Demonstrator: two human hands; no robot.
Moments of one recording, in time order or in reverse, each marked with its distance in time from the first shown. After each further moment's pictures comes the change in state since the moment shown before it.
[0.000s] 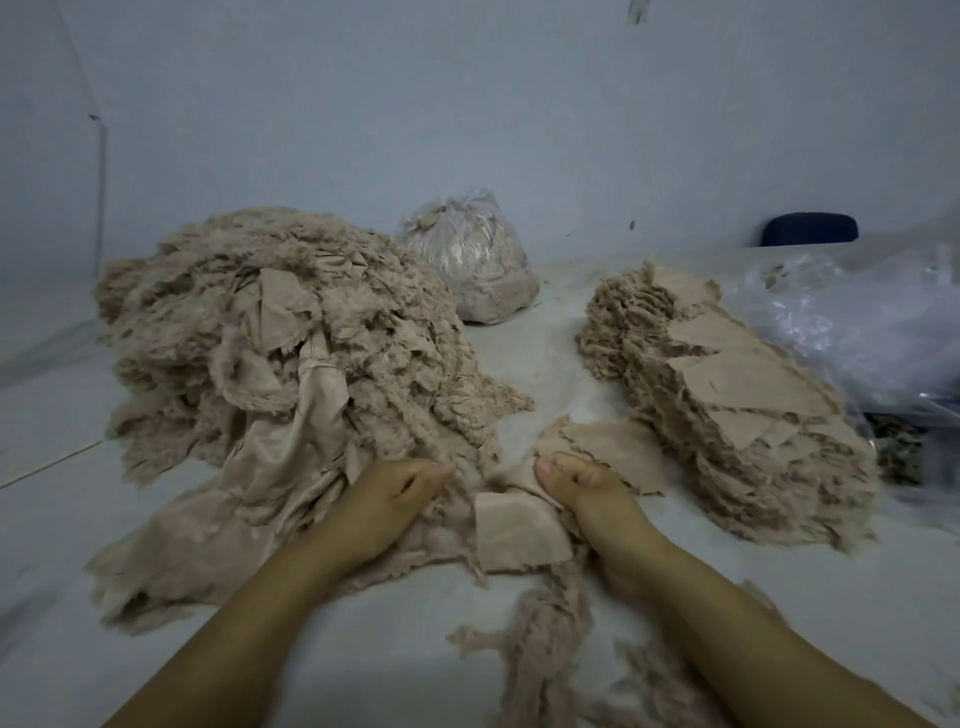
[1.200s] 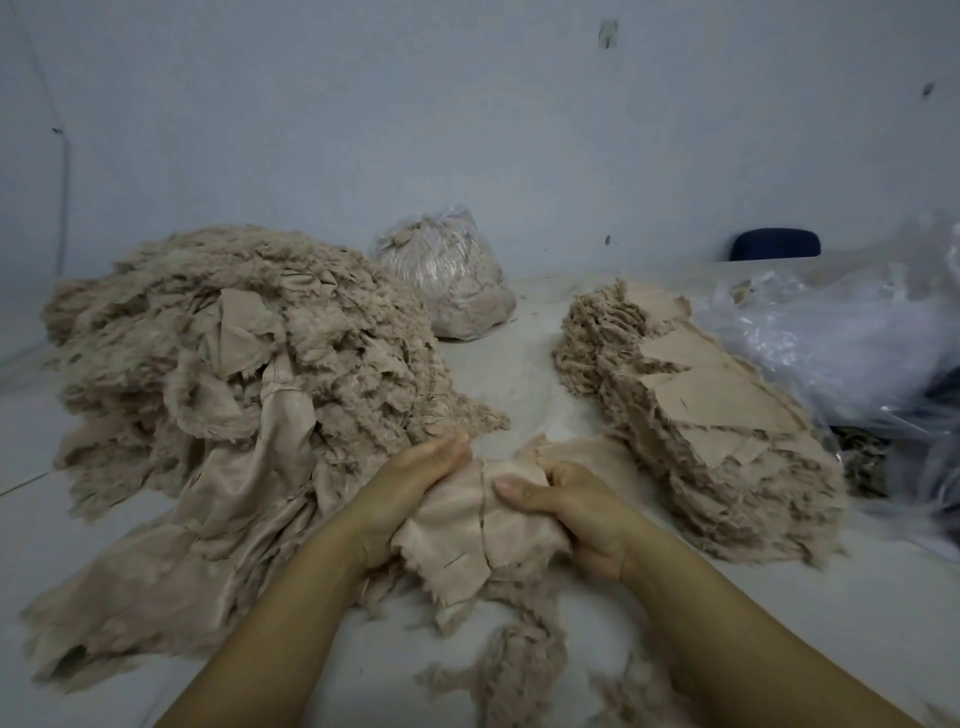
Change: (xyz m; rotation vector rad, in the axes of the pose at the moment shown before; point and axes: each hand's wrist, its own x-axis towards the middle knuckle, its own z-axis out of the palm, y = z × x) left_hand 0.032 0.034 0.020 -0.779 -0.170 -0.297; right_hand 0.019 -0.014 -0.016 0.265 -0.200 0.206
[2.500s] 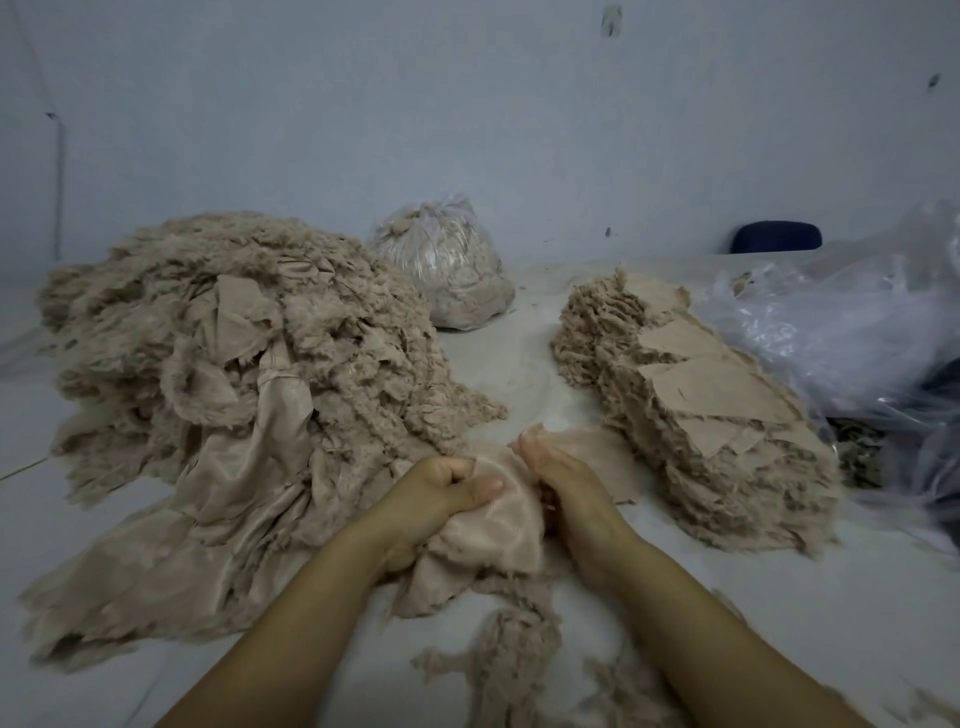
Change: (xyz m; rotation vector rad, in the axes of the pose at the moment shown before) left_hand 0.002 -0.018 0.016 0.105 -0.076 -0.021; right_hand -0.005 0.014 0.005 -0.073 0.122 -0.182
